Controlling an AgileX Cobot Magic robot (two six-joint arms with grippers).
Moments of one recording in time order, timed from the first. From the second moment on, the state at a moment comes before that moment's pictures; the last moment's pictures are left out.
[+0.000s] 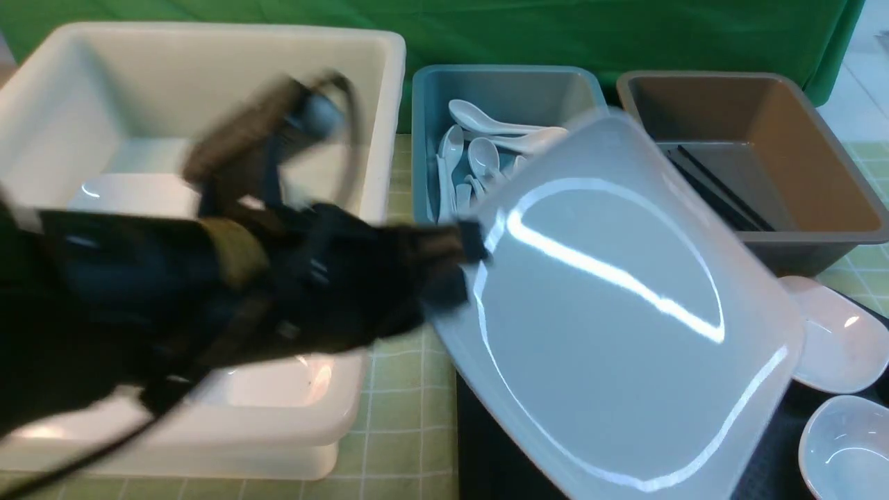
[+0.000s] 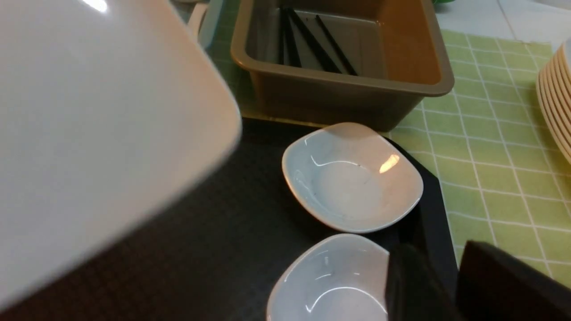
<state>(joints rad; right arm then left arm) 0.14 0.30 -0.53 -0.09 0.75 0.06 -0.81 1.09 -0.96 0.12 0.43 -0.99</state>
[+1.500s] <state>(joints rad) 0.14 0.30 -0.53 -0.09 0.75 0.06 0.62 1.47 -1.01 -0.84 0.65 0.13</state>
